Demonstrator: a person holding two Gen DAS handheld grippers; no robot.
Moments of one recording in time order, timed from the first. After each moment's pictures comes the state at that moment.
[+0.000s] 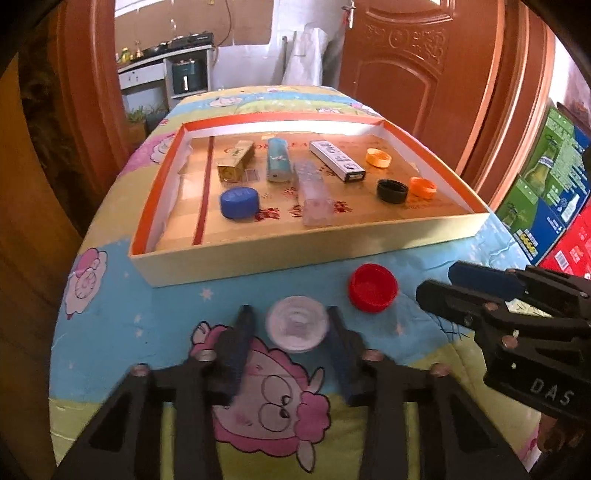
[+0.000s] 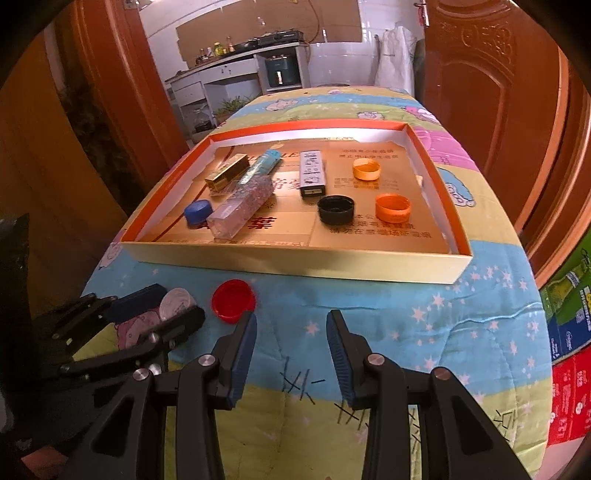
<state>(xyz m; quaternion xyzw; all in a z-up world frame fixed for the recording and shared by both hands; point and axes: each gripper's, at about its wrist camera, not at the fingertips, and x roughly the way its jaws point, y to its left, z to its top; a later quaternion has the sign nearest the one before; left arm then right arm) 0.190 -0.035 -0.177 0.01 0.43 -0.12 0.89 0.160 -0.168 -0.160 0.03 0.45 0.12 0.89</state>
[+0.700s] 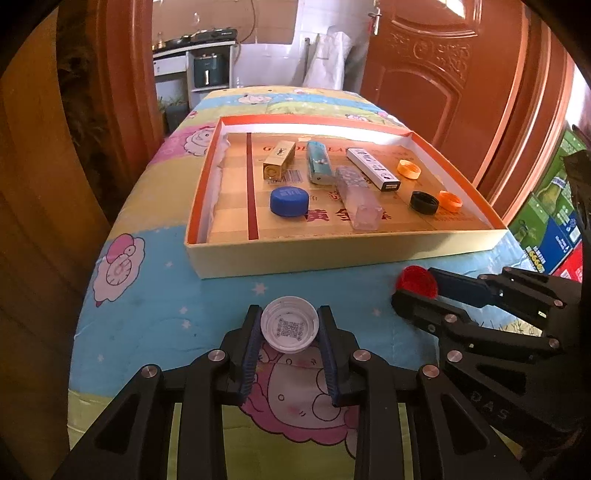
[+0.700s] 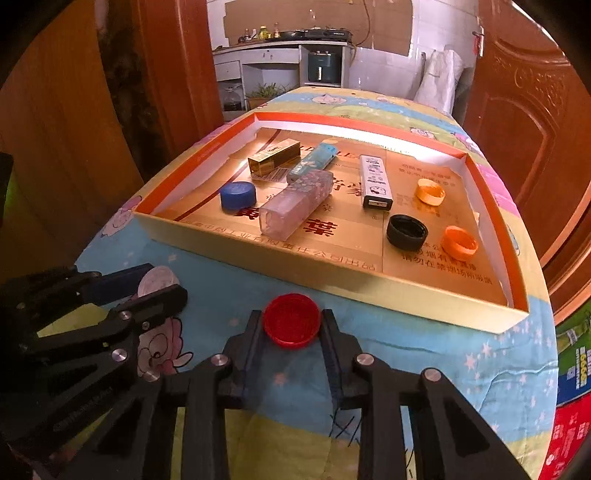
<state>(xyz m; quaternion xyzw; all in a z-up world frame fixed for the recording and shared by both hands) 0.189 -0.006 -0.175 -0.01 0.44 -0.09 0.90 0.179 -0.121 -0.173 -0.06 0.44 0.15 0.88</state>
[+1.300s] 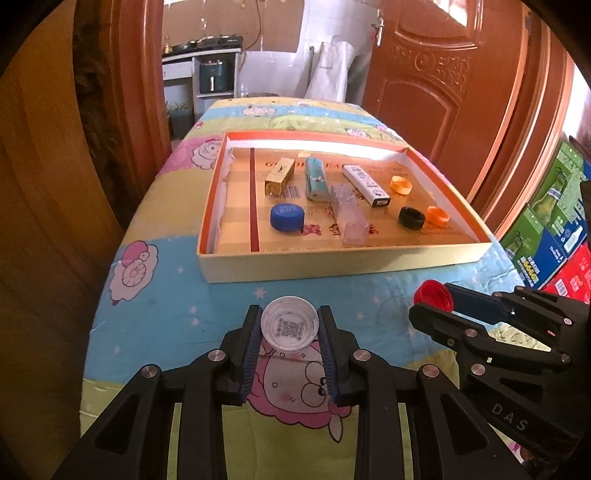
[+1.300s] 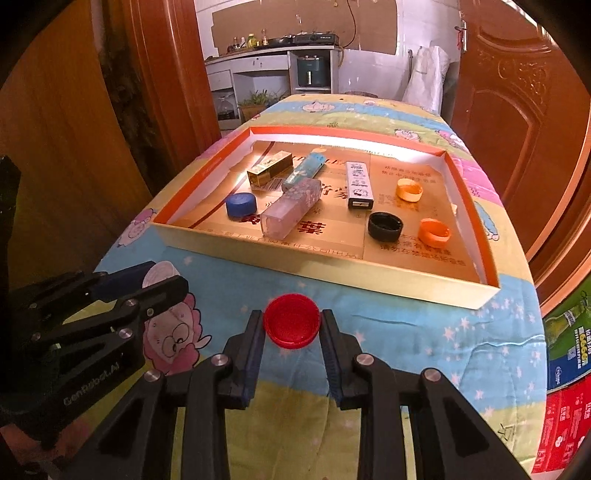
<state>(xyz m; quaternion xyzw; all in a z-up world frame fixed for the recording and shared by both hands) 0.174 -0.005 -0.151 -0.02 0.42 -0.08 0.90 0.153 -0.134 -0.149 -0.03 0.44 0.14 0.89</state>
